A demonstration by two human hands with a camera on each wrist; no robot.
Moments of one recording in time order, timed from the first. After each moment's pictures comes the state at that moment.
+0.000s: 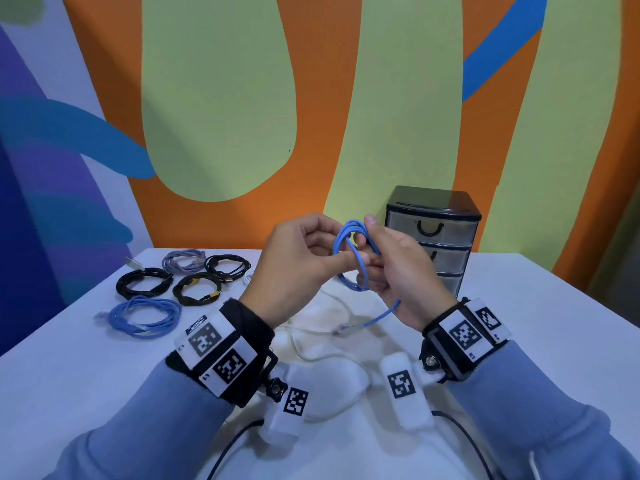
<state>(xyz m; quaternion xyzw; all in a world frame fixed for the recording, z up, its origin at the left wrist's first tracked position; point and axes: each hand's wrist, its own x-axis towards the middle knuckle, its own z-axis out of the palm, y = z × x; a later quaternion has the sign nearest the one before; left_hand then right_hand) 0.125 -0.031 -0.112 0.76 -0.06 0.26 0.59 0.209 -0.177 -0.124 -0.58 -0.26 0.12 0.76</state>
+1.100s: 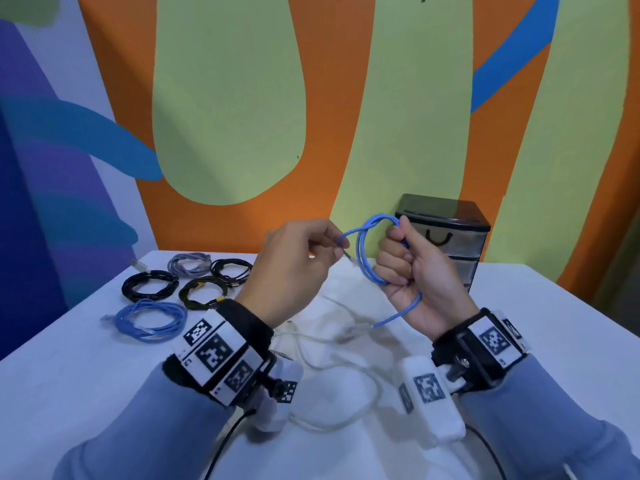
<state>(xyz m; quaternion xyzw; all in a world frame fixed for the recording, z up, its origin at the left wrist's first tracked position) 0.129 -0.010 -0.108 0.85 -0.04 0.33 0.40 0.211 -0.182 -0.115 -0.35 -0.20 0.22 0.89</state>
